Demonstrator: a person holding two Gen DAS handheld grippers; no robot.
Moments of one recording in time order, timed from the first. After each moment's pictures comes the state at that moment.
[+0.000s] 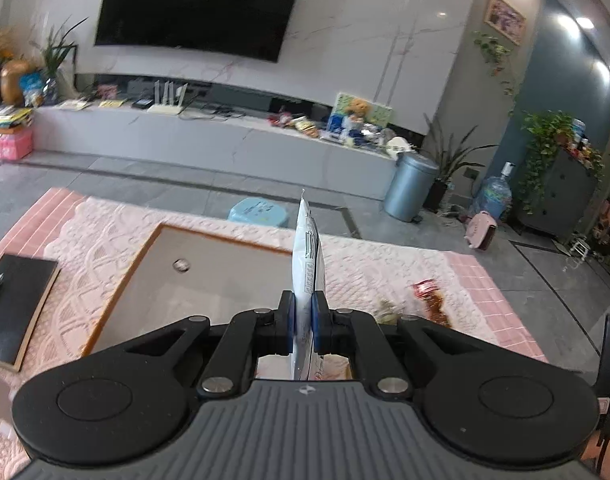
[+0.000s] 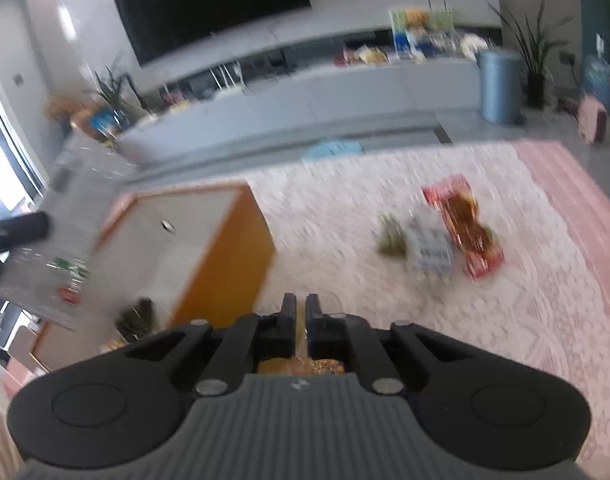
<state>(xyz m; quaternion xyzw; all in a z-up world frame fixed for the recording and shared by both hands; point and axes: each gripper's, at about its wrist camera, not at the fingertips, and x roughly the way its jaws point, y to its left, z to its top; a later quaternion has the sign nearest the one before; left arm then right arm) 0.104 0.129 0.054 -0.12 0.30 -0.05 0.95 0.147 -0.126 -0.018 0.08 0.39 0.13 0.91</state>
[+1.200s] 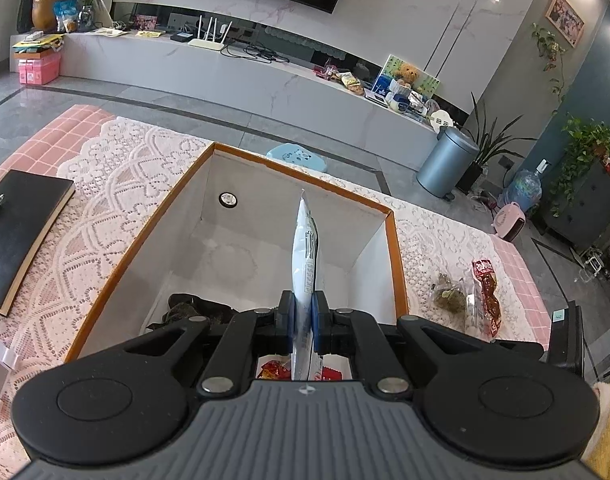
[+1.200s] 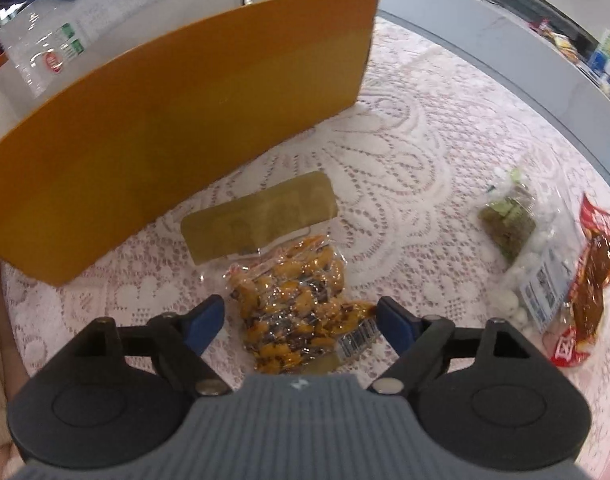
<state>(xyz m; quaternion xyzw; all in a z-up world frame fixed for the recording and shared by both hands) 0.135 0.183 -0.010 -0.18 0.36 -0.02 0.91 0.227 -0.088 -0.131 -0.22 0.48 0.34 0.78</state>
